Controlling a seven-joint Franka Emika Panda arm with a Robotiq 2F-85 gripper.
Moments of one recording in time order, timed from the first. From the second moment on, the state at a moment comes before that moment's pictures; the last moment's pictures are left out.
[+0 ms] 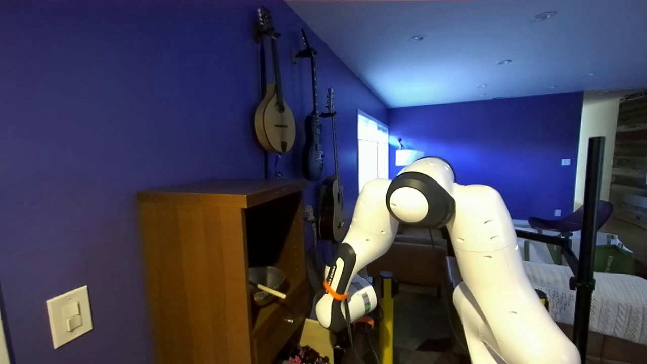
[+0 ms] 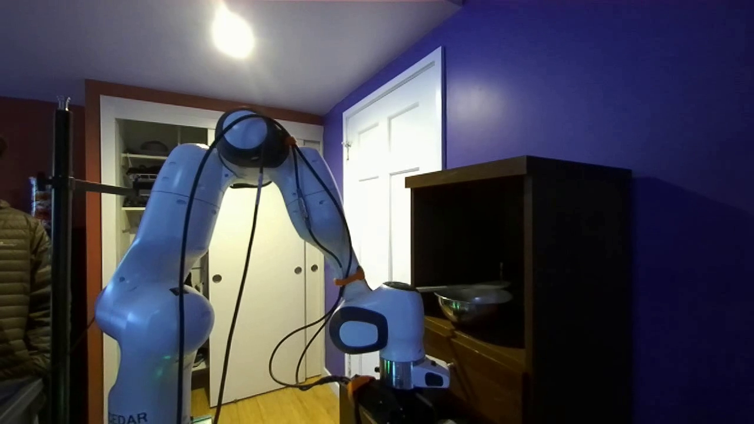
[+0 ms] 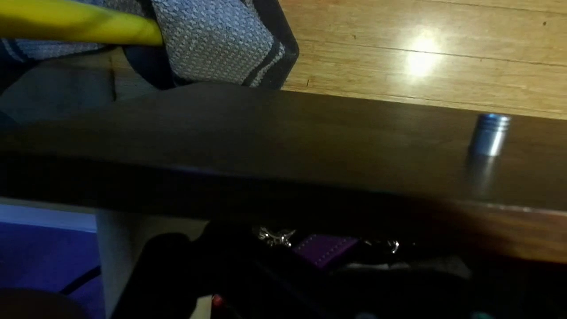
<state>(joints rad) 0.53 0.29 -0.73 -2.61 0.37 2.81 -0.68</state>
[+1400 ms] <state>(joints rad) 0.10 -0.32 -0.50 -2.64 0.13 2.62 -0.46</state>
